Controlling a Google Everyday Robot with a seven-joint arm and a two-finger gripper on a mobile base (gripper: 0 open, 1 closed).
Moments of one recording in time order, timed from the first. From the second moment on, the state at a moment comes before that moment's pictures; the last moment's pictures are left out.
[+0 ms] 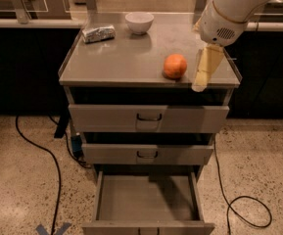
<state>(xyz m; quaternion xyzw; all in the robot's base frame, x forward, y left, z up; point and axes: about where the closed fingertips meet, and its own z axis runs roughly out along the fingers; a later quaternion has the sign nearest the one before) 0.603 -0.152 0.945 -0.66 0.73 -0.03 0.20</state>
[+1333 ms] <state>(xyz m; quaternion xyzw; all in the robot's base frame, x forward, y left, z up) 0.719 -0.174 0.890 -0.66 0.73 -0.05 0.18</state>
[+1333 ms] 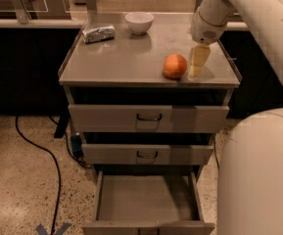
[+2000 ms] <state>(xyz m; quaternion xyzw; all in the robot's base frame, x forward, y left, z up) 0.733 -0.151 0.867 -0.68 0.71 -0.01 0.18</state>
